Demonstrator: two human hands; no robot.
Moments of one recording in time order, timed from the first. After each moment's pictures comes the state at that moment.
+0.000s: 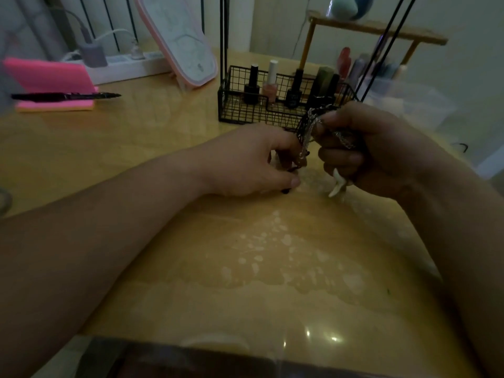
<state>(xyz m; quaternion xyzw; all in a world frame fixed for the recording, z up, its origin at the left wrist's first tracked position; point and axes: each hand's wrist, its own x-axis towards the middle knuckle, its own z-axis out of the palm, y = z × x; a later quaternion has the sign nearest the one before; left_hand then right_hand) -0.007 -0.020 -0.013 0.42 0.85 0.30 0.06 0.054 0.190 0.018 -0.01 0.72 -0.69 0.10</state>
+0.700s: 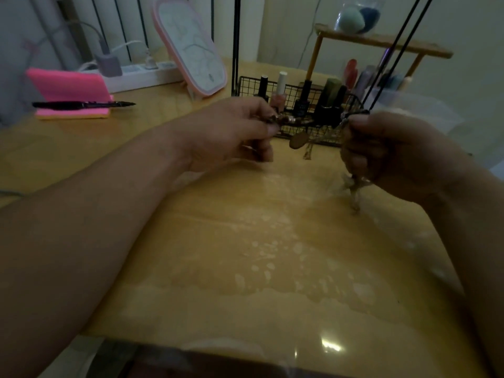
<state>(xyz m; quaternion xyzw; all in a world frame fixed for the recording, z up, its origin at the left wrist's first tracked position) -0.045 -0.049 -0.001 0.28 0.70 0.61 0.23 0.050 0.213 0.022 -0.10 0.72 -0.68 0.09</state>
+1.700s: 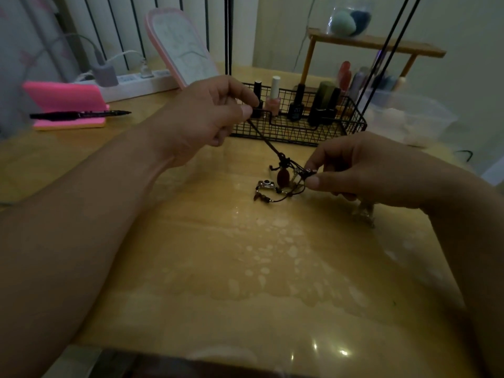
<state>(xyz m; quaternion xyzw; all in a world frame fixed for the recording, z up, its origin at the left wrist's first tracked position) -0.057 -0.064 0.007 0.26 0.75 0.60 0.06 0.062 0.192 0.028 -0.07 0.94 -0.32 0.09</state>
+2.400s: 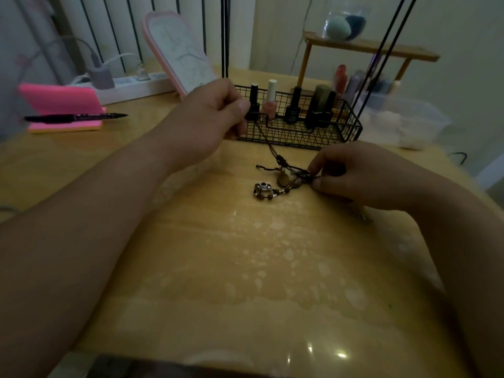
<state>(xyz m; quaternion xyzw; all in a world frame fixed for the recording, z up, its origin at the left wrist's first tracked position) -0.046 -0.054 0.009 0.25 0.83 0.49 -0.04 0.052 0.202 0.015 -0.03 0.97 -0.22 0.05</state>
